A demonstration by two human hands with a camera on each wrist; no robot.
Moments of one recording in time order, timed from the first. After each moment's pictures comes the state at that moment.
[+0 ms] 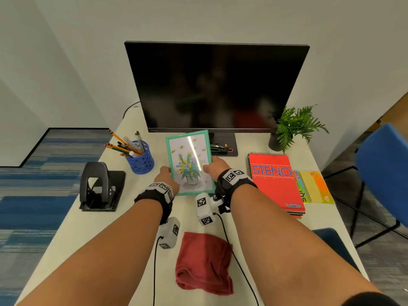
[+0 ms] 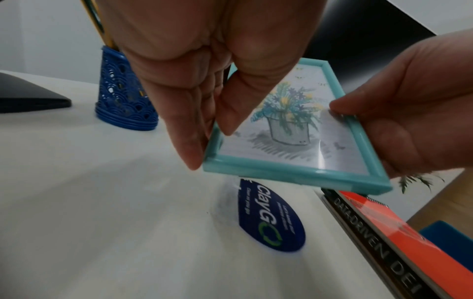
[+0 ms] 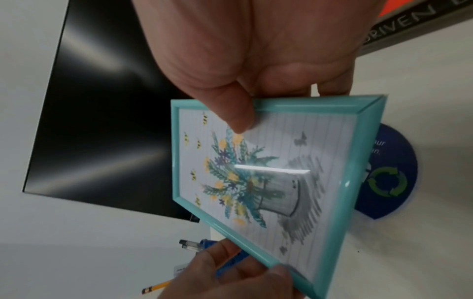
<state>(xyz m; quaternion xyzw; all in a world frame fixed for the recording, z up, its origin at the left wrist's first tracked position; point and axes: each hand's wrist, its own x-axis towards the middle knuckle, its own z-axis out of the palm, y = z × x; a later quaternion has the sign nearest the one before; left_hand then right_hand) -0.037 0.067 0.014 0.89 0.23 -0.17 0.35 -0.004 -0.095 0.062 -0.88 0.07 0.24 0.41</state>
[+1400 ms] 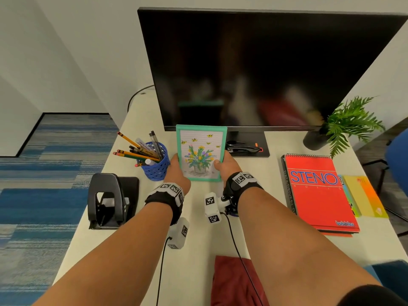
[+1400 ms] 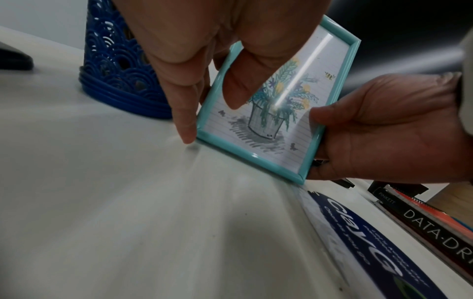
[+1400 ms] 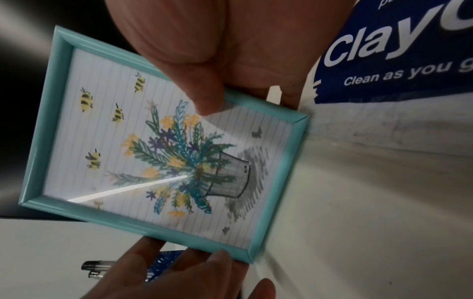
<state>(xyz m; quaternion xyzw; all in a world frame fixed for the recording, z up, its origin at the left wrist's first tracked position) 0.039 0.129 -0.041 0.86 0.19 -0.10 0.46 0.070 -0.023 -0.018 -0.82 0.12 0.20 0.53</state>
